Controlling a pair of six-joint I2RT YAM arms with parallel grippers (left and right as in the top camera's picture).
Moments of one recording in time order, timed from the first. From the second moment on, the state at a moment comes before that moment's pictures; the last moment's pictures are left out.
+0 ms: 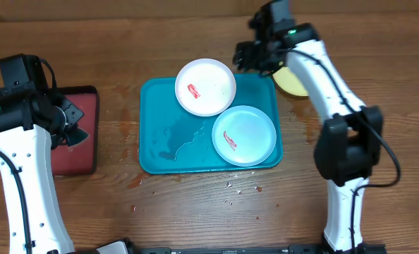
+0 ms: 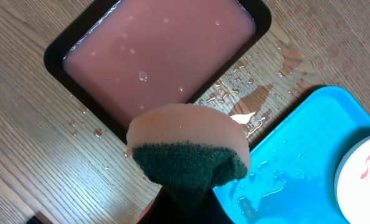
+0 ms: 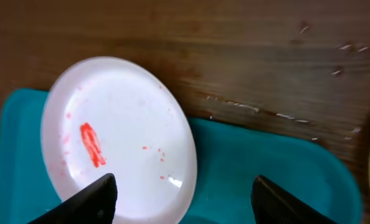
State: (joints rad) left arm 0.30 1.44 1.52 -1.28 -0.12 -0.56; right arm 0.31 2.26 2.02 -0.87 -0.26 0.23
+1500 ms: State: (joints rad) left arm 0.30 1.44 1.52 -1.28 -0.11 -0.56; right arm 0.52 2.40 2.01 -0.73 -0.10 0.28
